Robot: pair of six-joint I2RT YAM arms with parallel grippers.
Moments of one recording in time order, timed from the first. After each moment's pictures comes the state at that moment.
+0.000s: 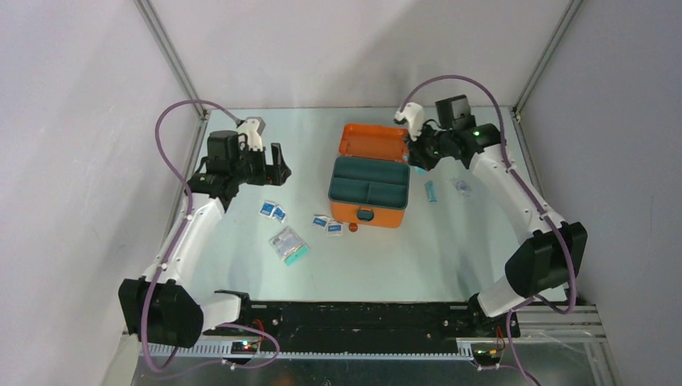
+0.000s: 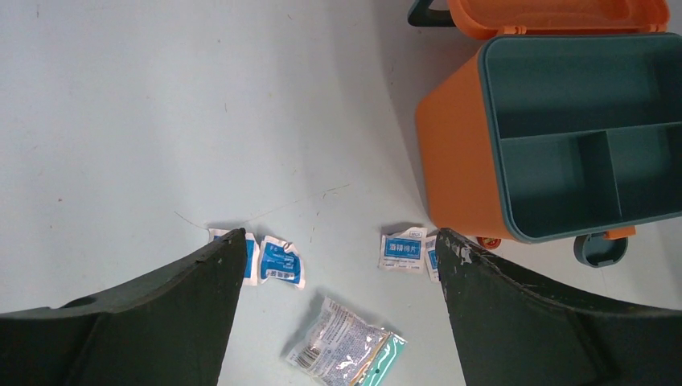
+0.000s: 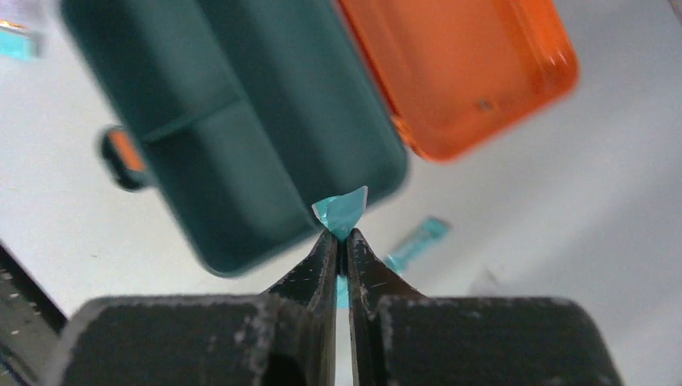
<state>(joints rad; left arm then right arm) -0.11 1.21 1.06 -0.46 0.27 -0.09 0.29 1.55 1.53 -0.82 -0.38 -0.52</state>
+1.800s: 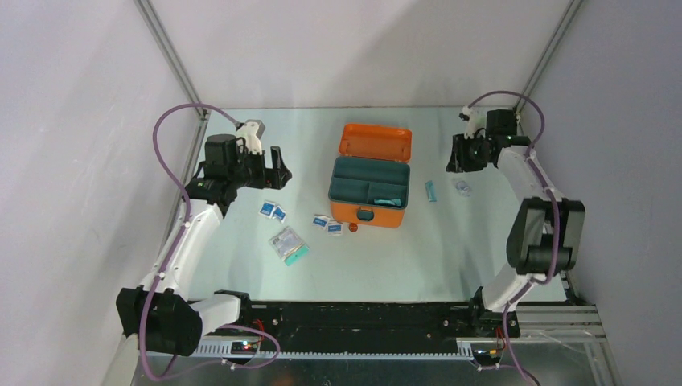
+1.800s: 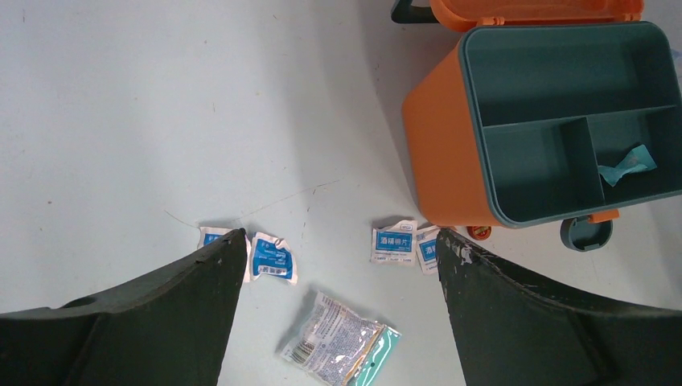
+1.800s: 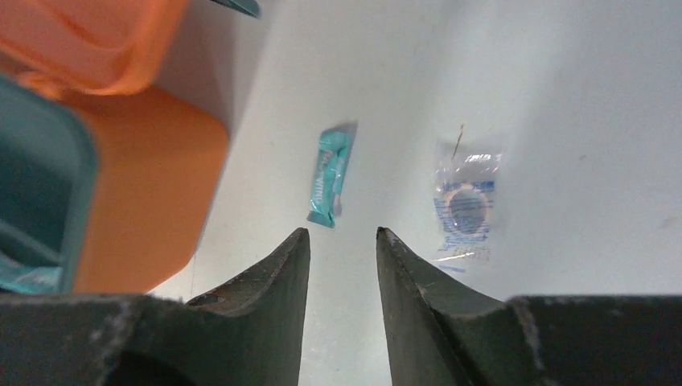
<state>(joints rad) -0.11 1.16 1.02 -0.46 0.30 -0.08 -0.04 1.63 1.34 -0.60 -0.40 -0.17</state>
